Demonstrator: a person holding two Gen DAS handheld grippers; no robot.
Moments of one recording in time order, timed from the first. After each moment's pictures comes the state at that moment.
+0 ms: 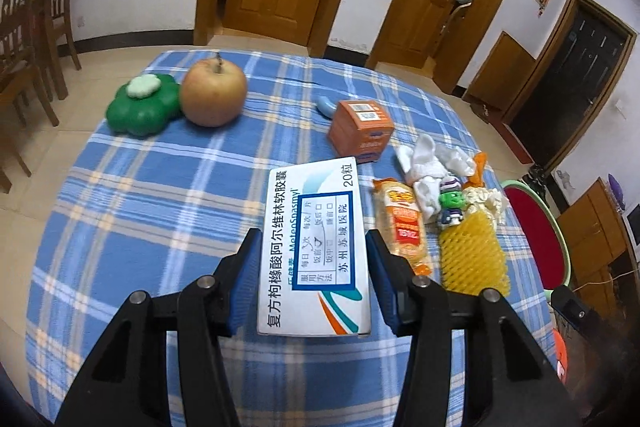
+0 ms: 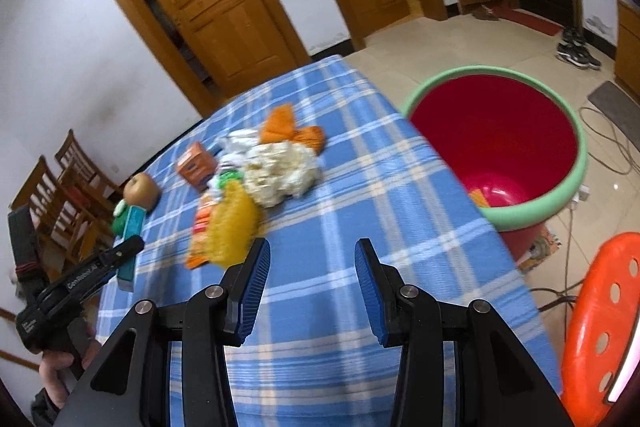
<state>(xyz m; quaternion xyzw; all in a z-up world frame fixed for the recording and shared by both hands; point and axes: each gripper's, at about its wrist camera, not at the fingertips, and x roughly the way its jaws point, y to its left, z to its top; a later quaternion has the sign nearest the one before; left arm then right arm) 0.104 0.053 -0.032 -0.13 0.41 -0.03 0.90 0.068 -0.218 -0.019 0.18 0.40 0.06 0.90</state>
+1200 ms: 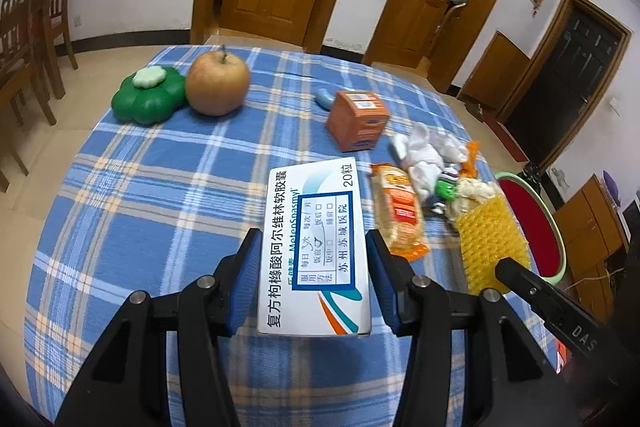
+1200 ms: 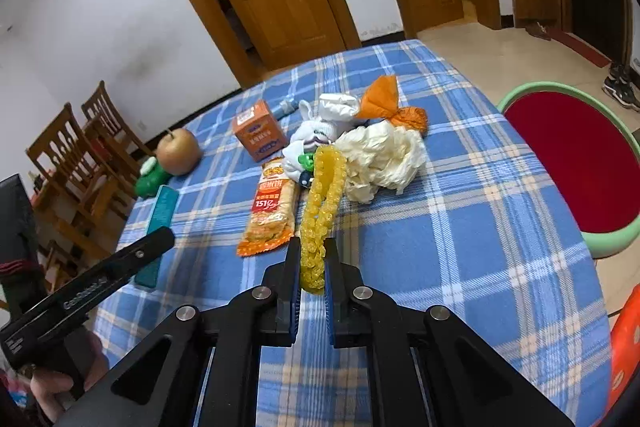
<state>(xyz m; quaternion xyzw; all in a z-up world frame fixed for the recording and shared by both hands) 0.087 0.049 -0.033 -0.13 0.41 -0.04 0.90 0.087 -0.160 -0.030 0.13 0.40 0.13 0.90</state>
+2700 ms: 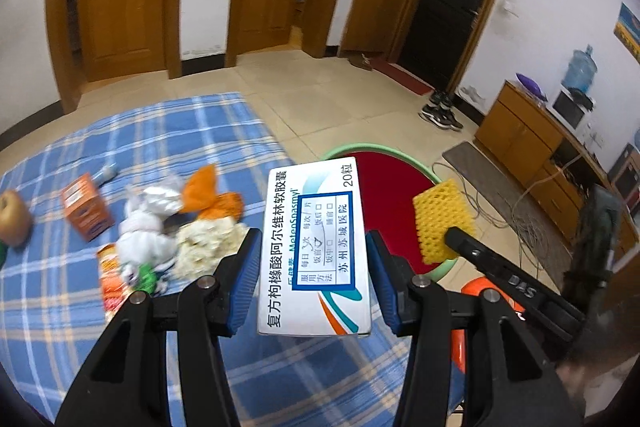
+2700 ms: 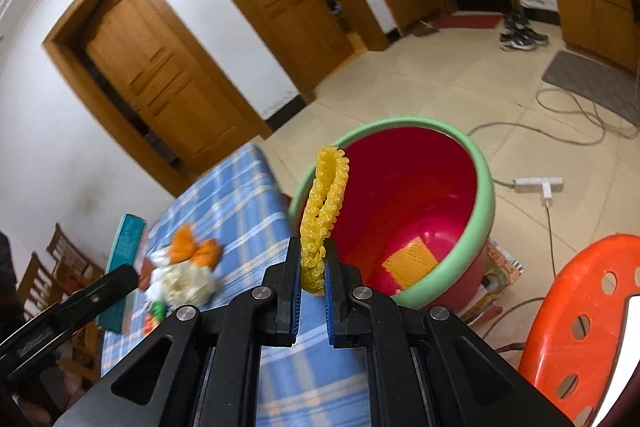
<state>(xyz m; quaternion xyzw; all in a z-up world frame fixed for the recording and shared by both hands) 0.132 -0.177 0.022 0.00 0.40 -0.25 0.88 0.071 -0.374 -0.027 0.29 0.32 -0.05 0.90</state>
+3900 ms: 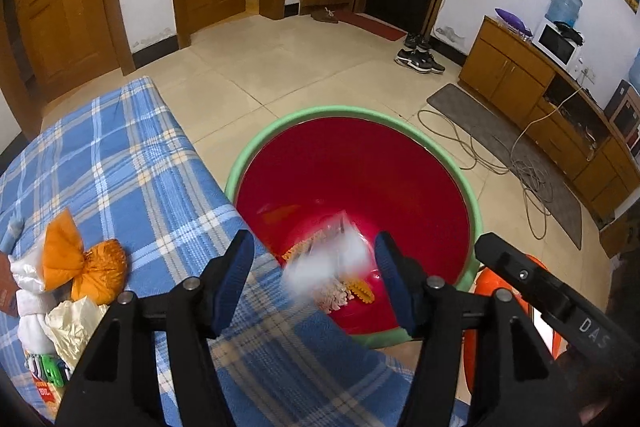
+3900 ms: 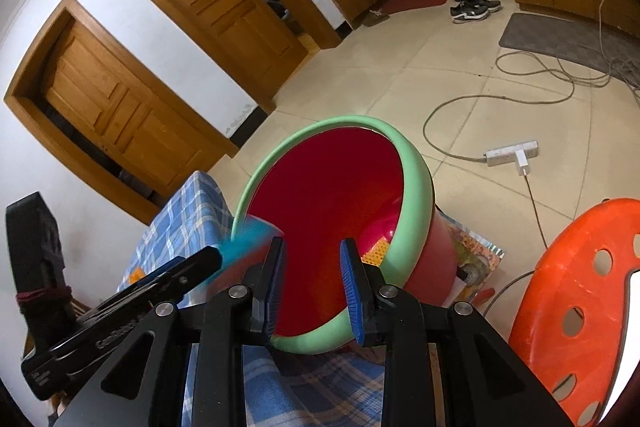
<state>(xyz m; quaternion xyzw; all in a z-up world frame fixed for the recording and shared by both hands) 0.185 -0.284 -0.036 0.07 0.44 -0.30 0.84 0.068 -0.417 -0.043 0.34 0.31 -0.10 0.88</state>
